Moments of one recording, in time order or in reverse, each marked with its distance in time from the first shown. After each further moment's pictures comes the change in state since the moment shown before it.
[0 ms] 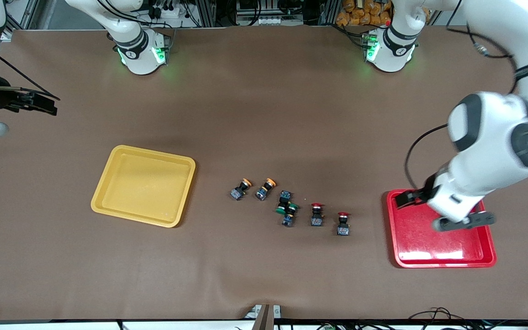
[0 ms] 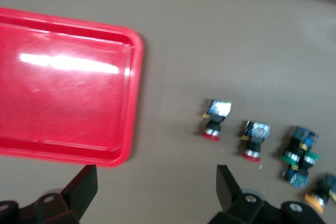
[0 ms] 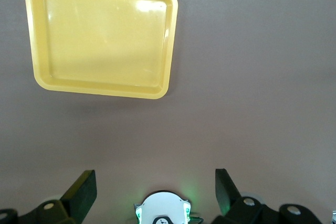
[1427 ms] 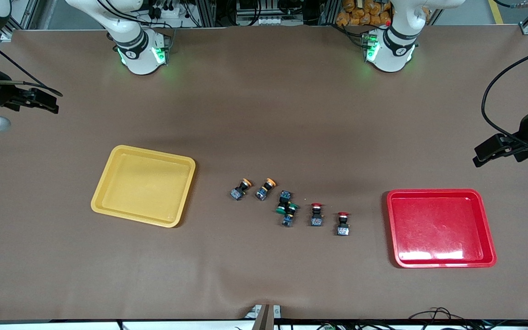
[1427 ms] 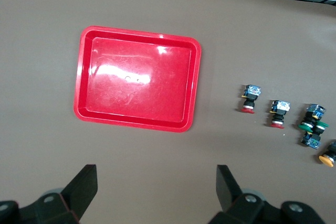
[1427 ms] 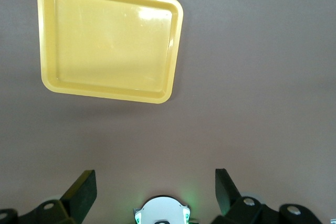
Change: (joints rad) left arm 0.141 -0.330 0.014 0.019 0.098 -0.318 0.156; right arm -0.014 -0.024 0.038 0.001 -0.003 0.013 0.000
